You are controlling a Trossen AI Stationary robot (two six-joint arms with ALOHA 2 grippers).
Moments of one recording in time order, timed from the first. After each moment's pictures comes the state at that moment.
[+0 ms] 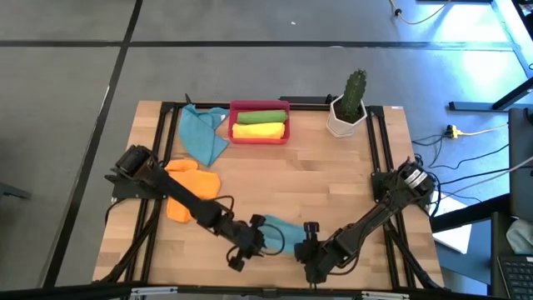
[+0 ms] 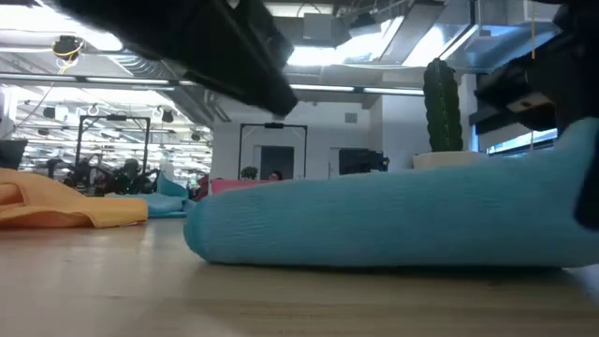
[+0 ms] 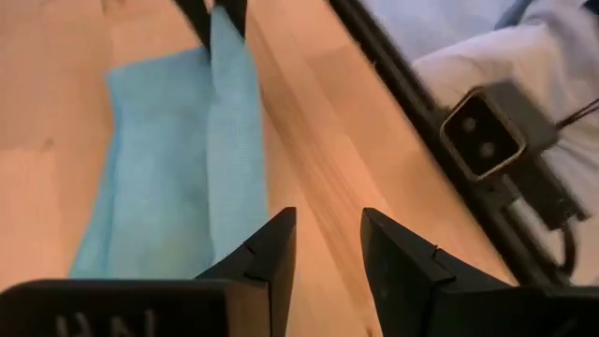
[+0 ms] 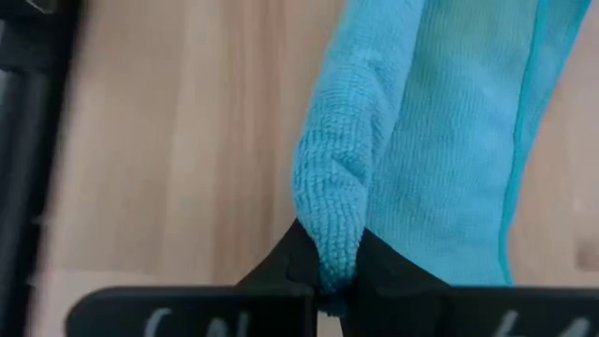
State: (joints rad) left arm -0.51 1.84 1.11 0.02 -0.06 -0.12; right arm 0.73 1.93 1.21 -0.44 0.33 0.62
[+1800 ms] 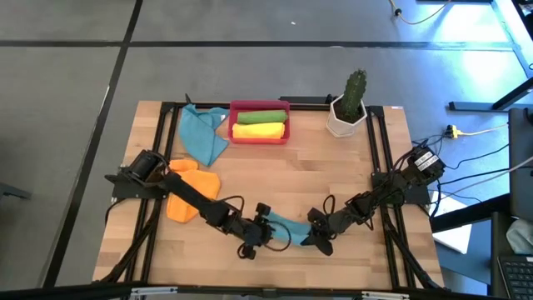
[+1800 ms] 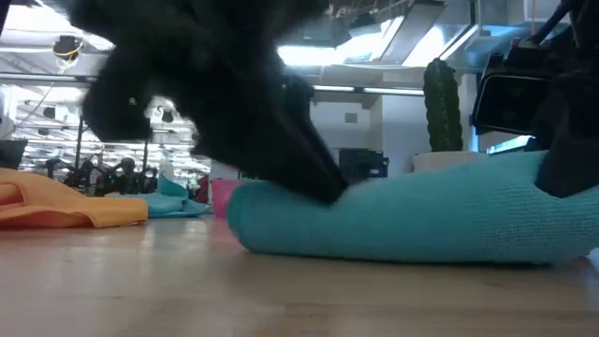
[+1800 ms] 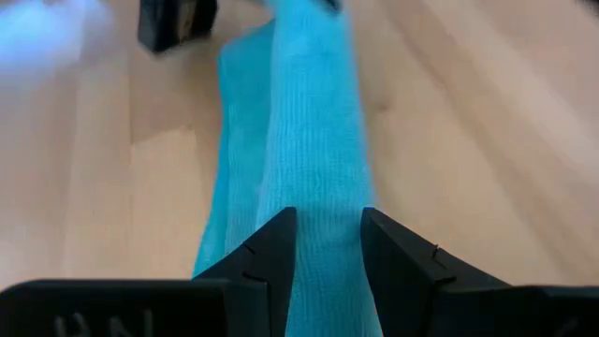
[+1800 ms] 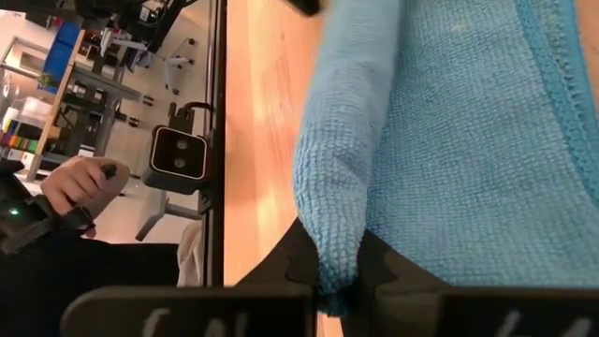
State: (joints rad) left arm -0.46 1.96 1.11 0.09 -0.30 0.05; right arm 0.58 1.78 0.45 0.80 0.03 1.05
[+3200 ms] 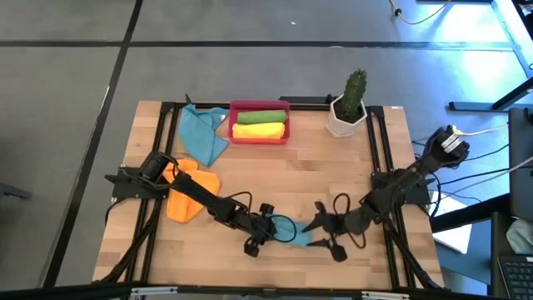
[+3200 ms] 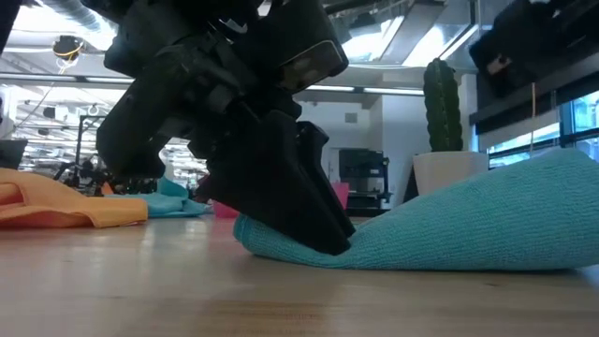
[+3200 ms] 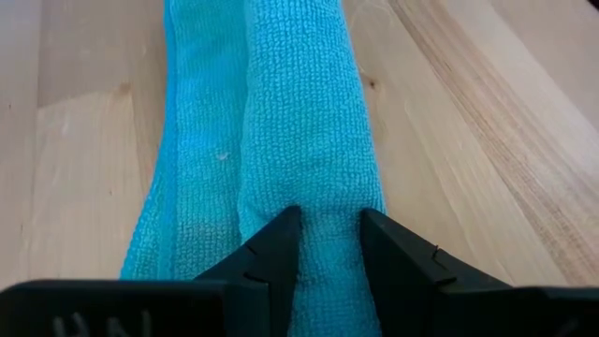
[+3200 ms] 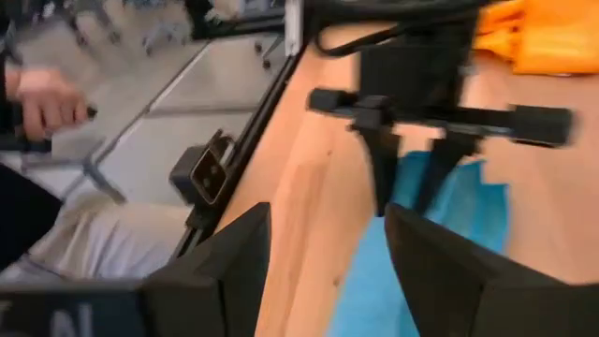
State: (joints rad) left arm -0.40 2.05 1.11 0.12 -0.11 -0.03; right arm 0.68 1.43 0.56 0.47 0.29 0.36
